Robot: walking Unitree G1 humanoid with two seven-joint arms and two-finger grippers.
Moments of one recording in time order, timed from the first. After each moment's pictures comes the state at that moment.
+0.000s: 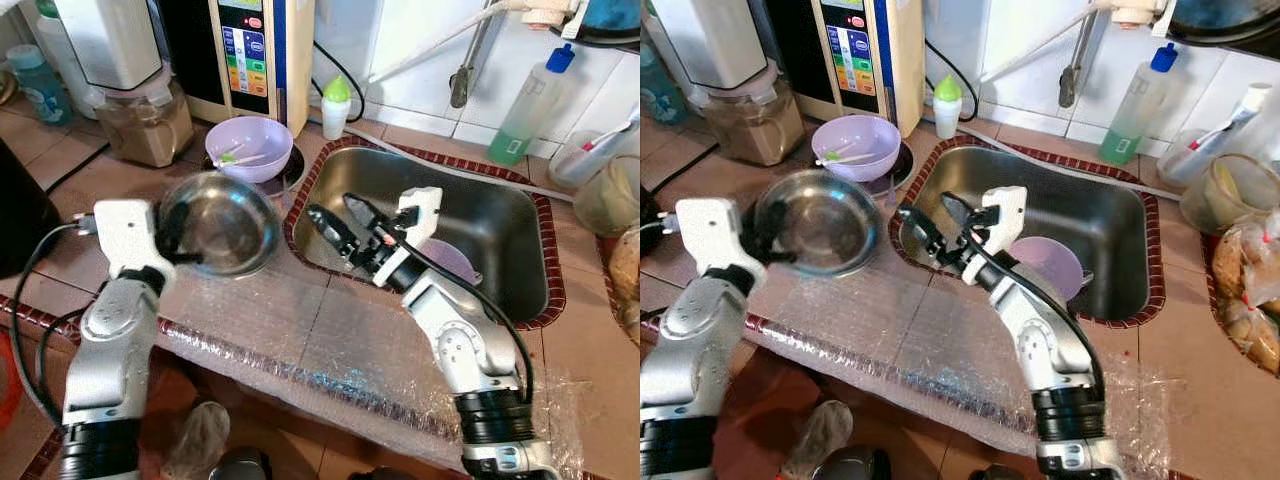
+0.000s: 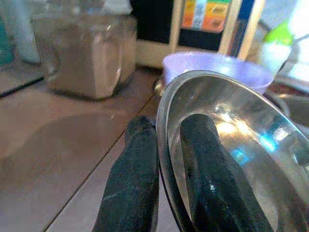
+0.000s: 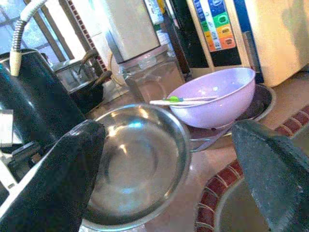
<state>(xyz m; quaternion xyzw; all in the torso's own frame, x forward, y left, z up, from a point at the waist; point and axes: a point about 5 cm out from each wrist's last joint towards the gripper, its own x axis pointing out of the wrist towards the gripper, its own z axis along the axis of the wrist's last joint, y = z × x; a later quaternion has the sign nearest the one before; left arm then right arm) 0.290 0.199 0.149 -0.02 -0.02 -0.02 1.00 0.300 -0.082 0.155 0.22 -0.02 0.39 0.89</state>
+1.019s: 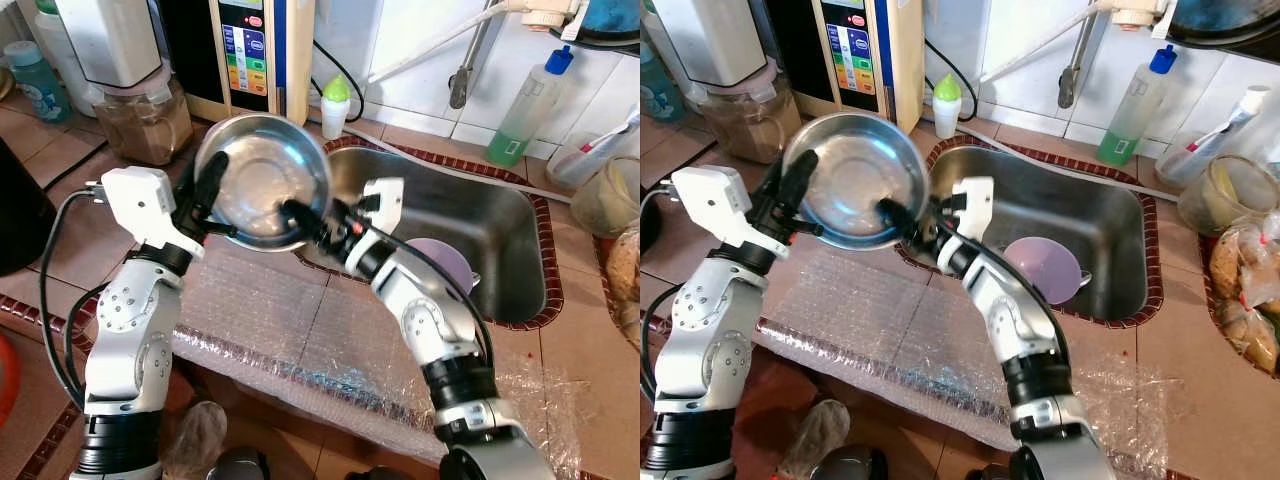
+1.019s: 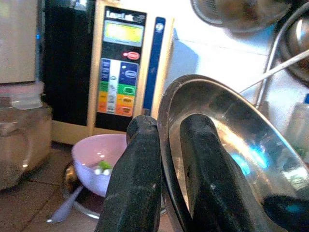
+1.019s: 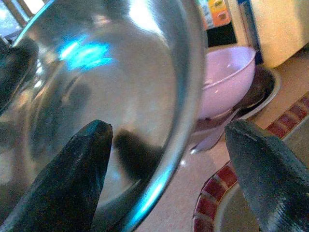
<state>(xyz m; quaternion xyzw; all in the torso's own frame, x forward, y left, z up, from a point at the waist) 0.285 0.161 0.191 -0.07 -0.16 -0.15 0.97 0.329 -0.058 0.149 0.23 0.02 0.36 0.91</state>
